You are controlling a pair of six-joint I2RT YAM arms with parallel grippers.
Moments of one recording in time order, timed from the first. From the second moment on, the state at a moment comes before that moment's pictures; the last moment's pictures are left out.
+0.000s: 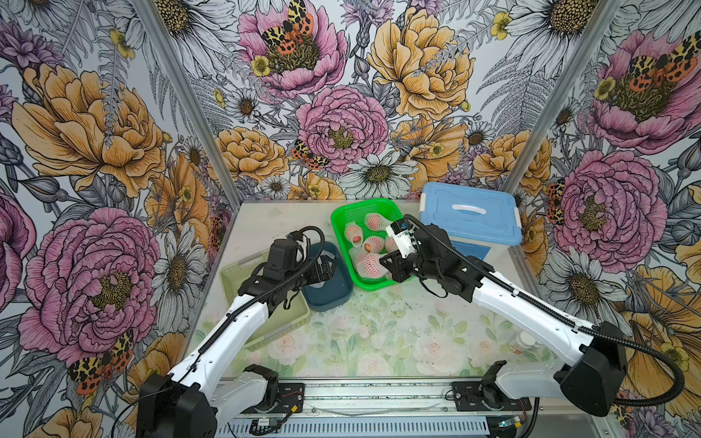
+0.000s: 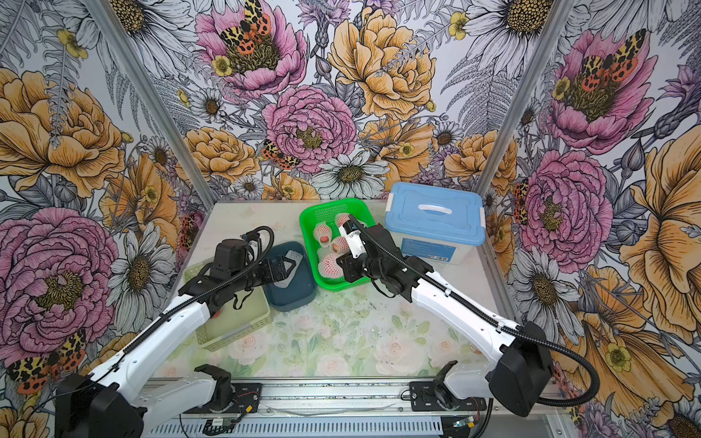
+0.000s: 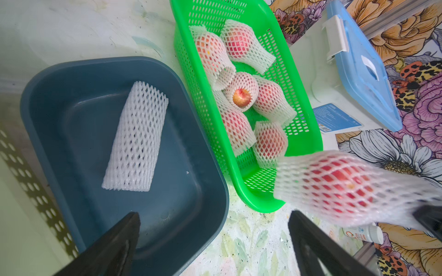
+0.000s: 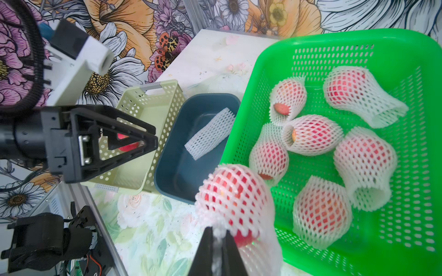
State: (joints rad) left arm -0.33 1.09 0.82 -0.46 0.23 -0.54; right arm 0.69 1.29 1.11 -0.42 -0.22 0.27
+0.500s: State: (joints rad) left arm -0.34 1.09 0.83 -0.46 0.22 -0.54; right arm 0.94 1.06 0.75 -0.26 -0.33 0.36
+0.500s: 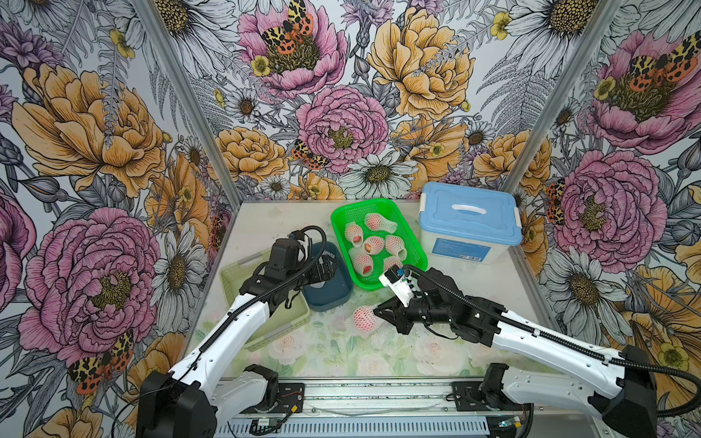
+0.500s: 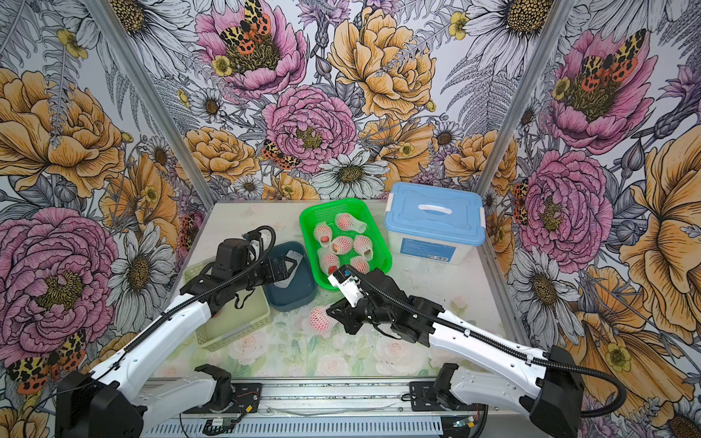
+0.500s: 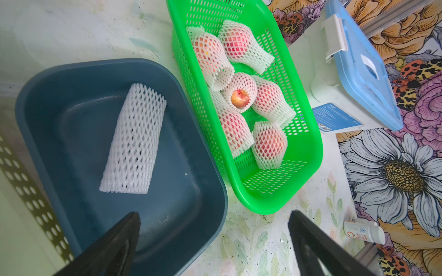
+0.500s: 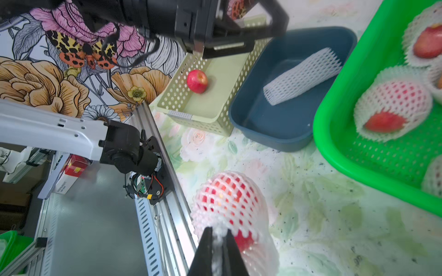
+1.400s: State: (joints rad) left arm -0.77 0.93 0.63 -0.50 0.16 -0.69; right arm 0.78 1.06 0.28 0.19 -0.26 0.64
